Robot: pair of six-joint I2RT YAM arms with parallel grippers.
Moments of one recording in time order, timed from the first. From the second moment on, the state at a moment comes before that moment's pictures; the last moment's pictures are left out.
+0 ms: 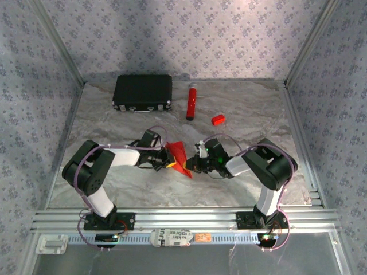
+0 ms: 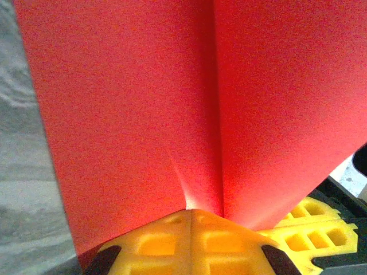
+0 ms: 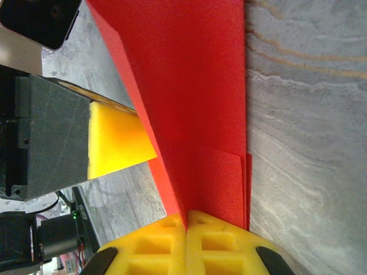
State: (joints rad) left arm -0.56 1.68 0.69 0.02 0.54 -1.01; right arm 0.67 1.79 0.54 0.59 -0.62 0.91
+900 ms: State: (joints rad) left arm -0.58 1.68 0.68 0.20 0.56 -1.04; right arm 0.66 1.82 0.53 0.67 -0.64 0.96
